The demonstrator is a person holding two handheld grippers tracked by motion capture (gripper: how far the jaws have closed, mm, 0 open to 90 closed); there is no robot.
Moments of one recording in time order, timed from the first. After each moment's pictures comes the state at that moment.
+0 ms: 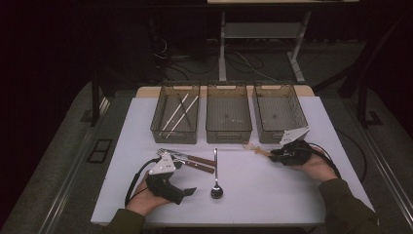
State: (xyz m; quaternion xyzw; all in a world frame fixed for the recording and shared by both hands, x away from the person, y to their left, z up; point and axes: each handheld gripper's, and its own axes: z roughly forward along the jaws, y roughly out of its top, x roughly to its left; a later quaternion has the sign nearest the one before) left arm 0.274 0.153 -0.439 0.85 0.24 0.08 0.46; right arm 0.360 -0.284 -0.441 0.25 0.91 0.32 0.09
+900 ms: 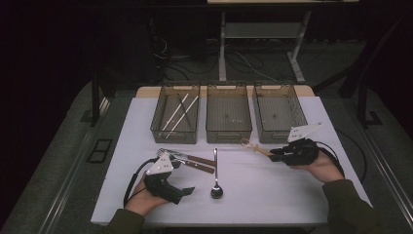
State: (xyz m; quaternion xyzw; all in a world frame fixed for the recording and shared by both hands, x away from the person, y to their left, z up) left arm 0.273 0.157 -0.437 0.84 0.25 0.08 0.47; right arm 0.342 -0.287 -0.406 0.25 0.88 0.40 0.05
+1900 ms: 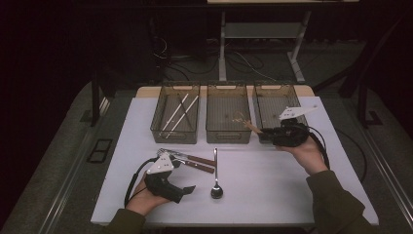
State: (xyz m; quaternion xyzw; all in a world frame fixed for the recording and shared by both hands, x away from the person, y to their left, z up) left arm 0.274 0.157 -0.437 0.84 0.26 0.08 0.47; right arm 0.368 -0.251 -0.368 0.33 0.83 0.44 0.10
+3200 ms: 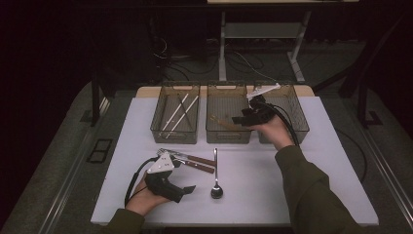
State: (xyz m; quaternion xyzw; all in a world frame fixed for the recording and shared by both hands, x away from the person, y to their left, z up) left arm 0.276 0.156 -0.438 0.84 0.25 0.08 0.47; right arm 0.442 -0.182 -0.367 0.37 0.83 0.40 0.10
